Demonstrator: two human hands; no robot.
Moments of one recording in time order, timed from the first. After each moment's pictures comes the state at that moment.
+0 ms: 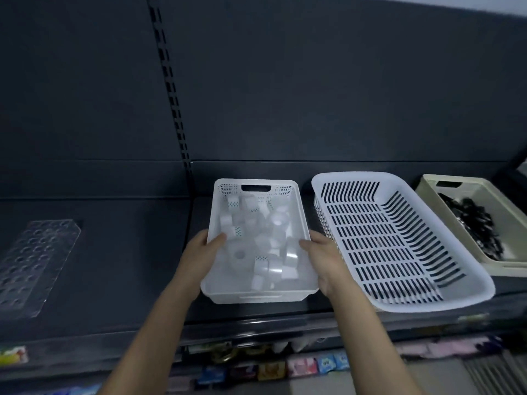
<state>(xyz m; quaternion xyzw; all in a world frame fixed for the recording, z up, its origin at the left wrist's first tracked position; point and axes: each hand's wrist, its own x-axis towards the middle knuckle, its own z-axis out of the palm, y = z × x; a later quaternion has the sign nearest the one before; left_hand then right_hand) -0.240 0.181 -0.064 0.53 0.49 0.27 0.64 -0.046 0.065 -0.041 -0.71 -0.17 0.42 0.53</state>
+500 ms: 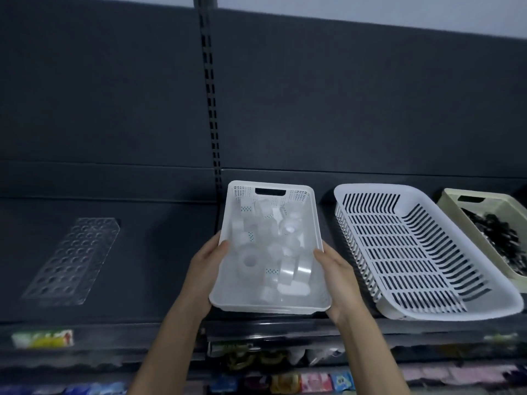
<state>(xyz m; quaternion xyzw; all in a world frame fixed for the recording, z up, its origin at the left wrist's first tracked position) -0.288 0.159 -0.046 0.45 0.43 0.34 0.71 -0.092 0.045 -0.047 -0.59 -0.16 0.45 0.65</state>
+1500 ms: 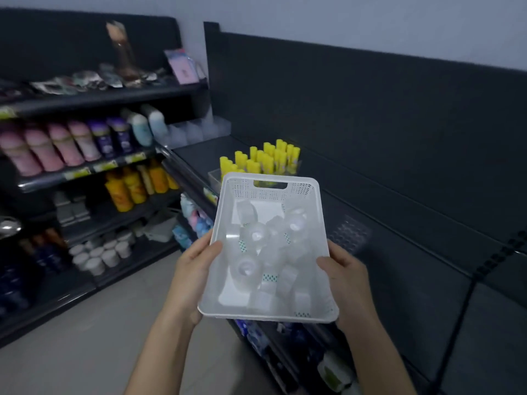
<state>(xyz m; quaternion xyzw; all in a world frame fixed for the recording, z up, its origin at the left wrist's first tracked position) -0.655 0.059 0.006 0.24 0.53 0.68 0.46 -0.449 0.129 0.017 -0.45 -0.49 0.62 0.42</state>
